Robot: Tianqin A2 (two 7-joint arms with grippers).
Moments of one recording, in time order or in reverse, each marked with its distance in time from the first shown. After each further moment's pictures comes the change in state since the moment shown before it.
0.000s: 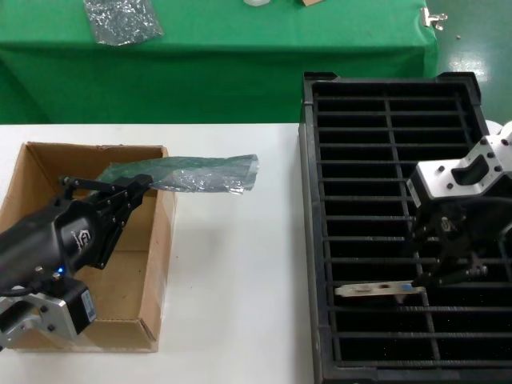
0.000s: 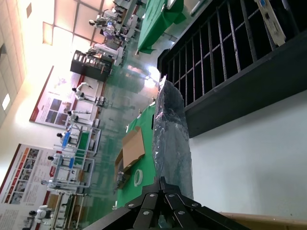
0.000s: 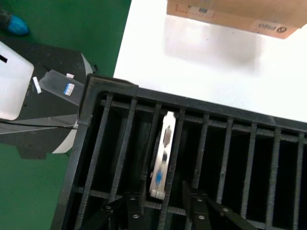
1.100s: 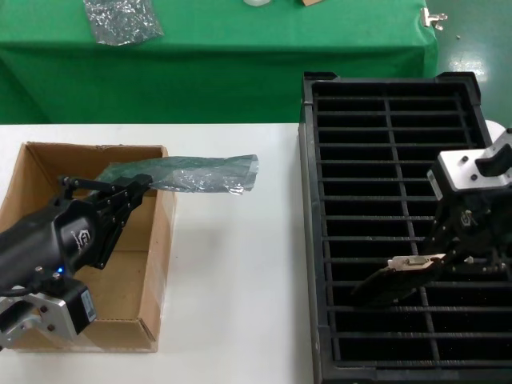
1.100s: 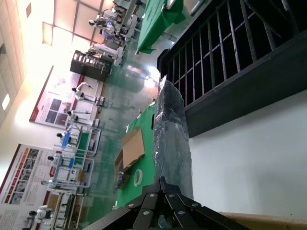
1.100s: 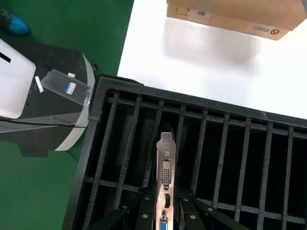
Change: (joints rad) left arm 0.000 0.000 0.000 0.000 0.000 0.000 0.000; right arm 0.082 0.080 -0.073 0.083 0.086 0.000 0.043
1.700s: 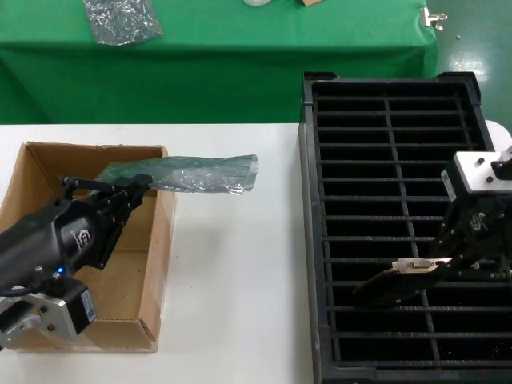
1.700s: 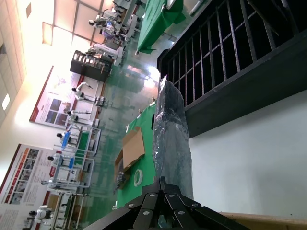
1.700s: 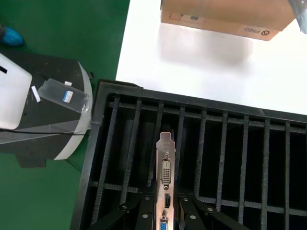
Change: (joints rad) left arm 0.000 0.000 0.000 0.000 0.000 0.000 0.000; right arm -0.038 0.057 0.056 0.064 0.011 0.000 0.041
